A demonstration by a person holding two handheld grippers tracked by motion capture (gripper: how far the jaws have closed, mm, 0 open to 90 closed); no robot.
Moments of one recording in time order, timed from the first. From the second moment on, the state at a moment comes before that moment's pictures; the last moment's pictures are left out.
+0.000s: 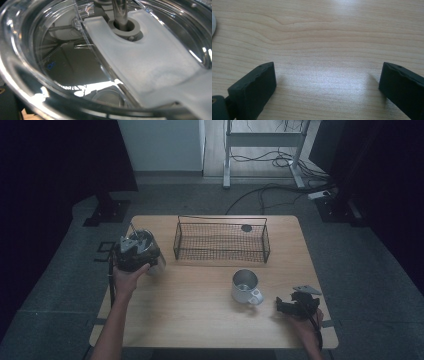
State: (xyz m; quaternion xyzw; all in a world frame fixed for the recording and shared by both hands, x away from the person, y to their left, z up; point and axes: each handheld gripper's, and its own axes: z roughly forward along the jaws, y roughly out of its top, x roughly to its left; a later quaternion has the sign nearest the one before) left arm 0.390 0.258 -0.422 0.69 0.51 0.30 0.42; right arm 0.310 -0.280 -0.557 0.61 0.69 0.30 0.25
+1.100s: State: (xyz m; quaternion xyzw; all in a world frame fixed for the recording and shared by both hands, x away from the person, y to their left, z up) left arm 0.396 0.218 -0.379 0.70 0.47 0.31 0.44; right arm 0.310 -0.280 -0.557 0.61 0.69 0.30 0.25
